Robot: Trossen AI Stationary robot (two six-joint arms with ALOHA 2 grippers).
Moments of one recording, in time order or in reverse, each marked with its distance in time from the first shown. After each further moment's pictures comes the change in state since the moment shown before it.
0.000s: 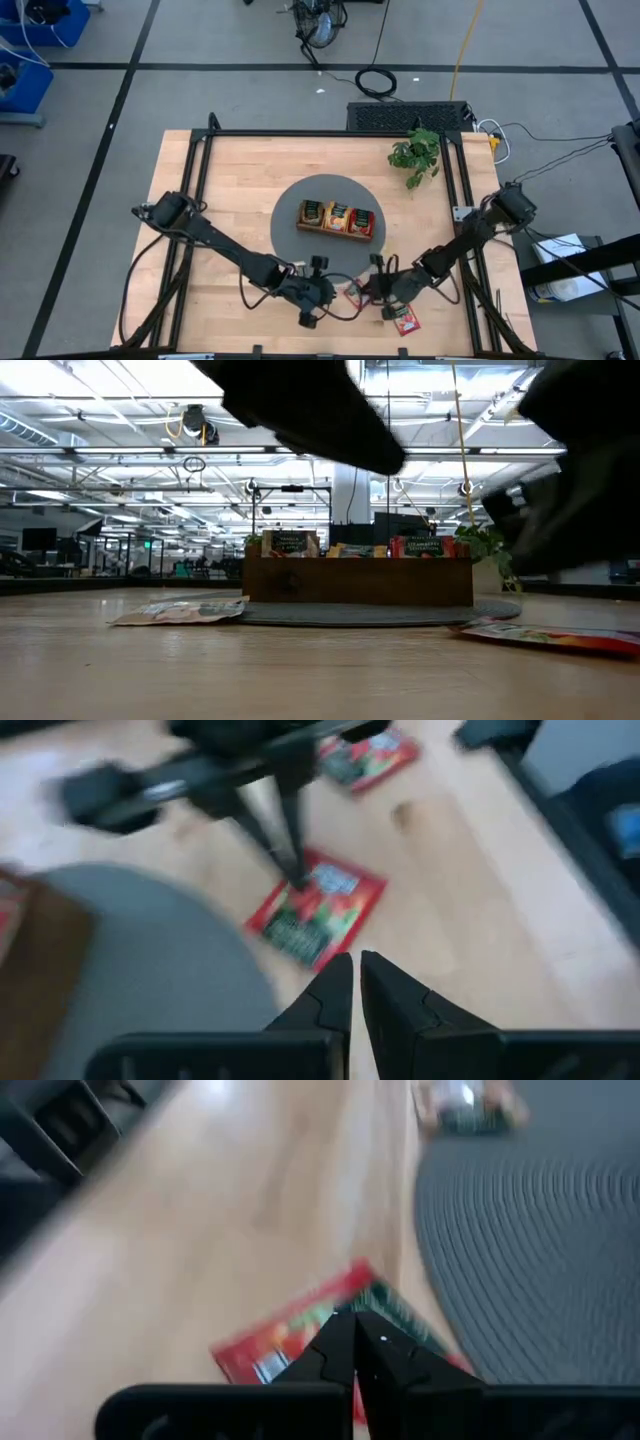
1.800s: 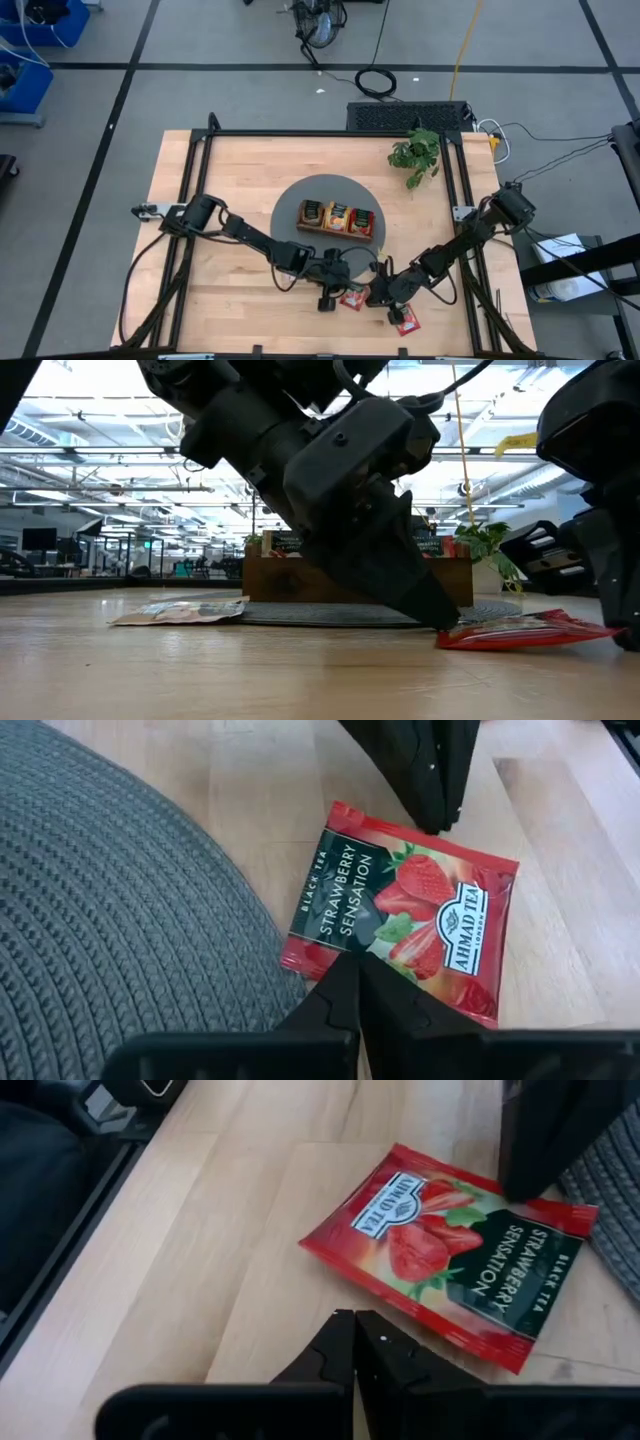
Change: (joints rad) left arm 0.169 0.209 0.007 0.189 0.275 -0.158; right arm 0.002 0.017 0.004 -0.113 -0.266 0.108
